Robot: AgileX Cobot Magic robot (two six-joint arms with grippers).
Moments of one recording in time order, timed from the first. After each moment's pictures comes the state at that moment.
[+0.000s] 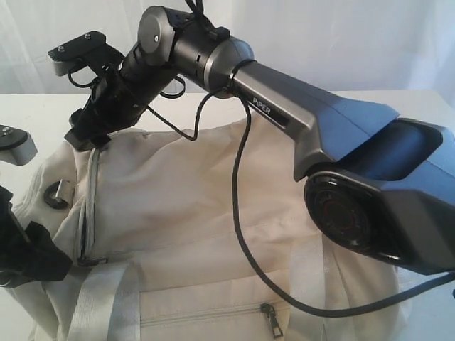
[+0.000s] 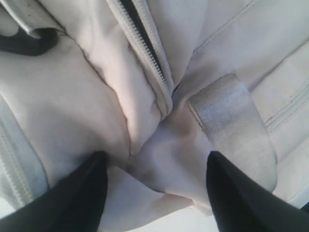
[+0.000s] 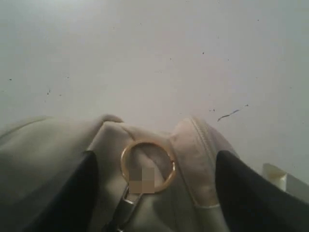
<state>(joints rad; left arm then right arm) -0.26 1.05 -0.70 -0.30 0.88 0.26 0.59 2.46 -2.44 0.40 0.96 -0.53</state>
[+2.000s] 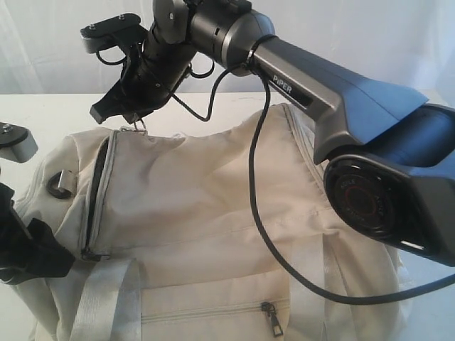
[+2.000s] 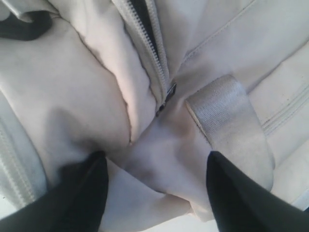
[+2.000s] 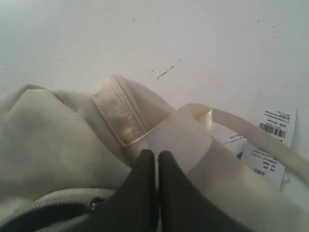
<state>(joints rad) -0.26 1.05 -0.70 -0.31 0.86 0.26 0.56 2.40 -2.44 0.20 1.05 -0.26</state>
